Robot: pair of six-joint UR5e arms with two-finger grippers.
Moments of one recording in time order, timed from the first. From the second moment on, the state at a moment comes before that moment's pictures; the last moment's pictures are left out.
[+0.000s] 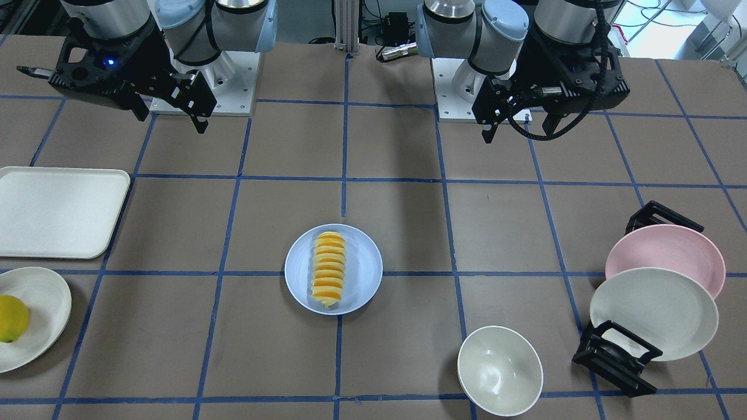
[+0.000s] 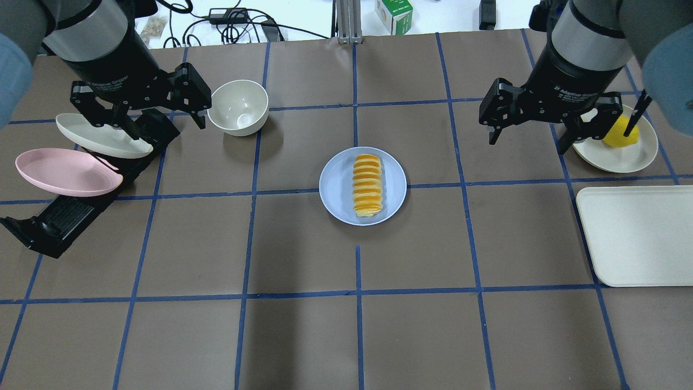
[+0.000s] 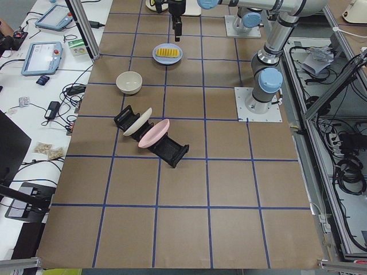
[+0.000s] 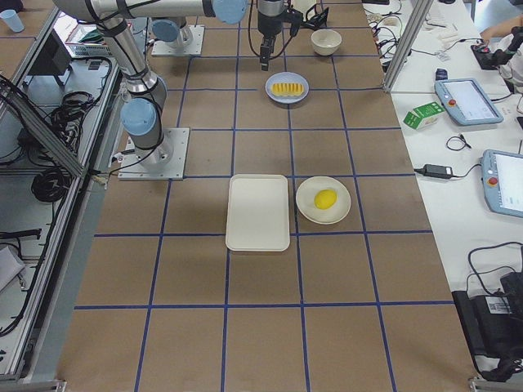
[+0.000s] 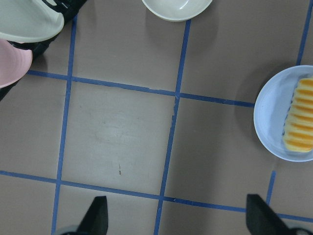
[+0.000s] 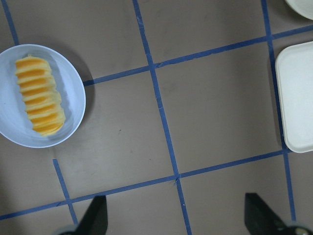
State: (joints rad) left arm -1.57 -1.53 -1.54 -1.60 1.60 -0.16; right arm 1.56 -1.66 1.63 -1.52 -1.58 0.22
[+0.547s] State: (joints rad) left arm -1.57 -1.53 -1.56 -1.59 1.60 -0.16; right arm 1.56 -1.66 1.63 -1.52 -1.59 0.22
